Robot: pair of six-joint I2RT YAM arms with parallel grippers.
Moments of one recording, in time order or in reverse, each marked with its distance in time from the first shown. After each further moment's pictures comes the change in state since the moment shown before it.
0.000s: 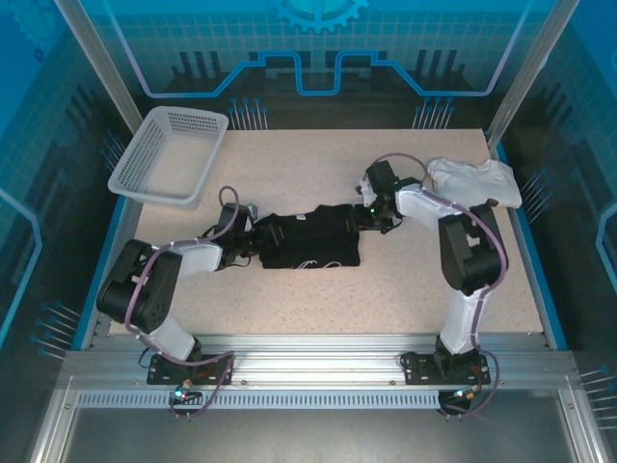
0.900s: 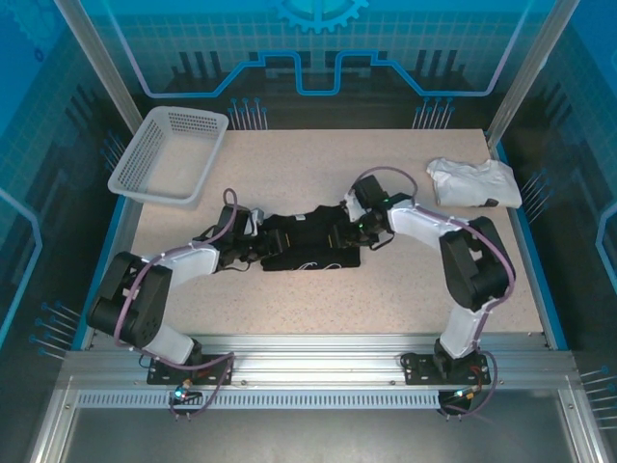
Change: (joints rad) left arm -0.027 -0.057 0.017 -0.111 0.132 0.042; right arm 0.109 -0.071 -0.113 0.080 -0.132 0.091
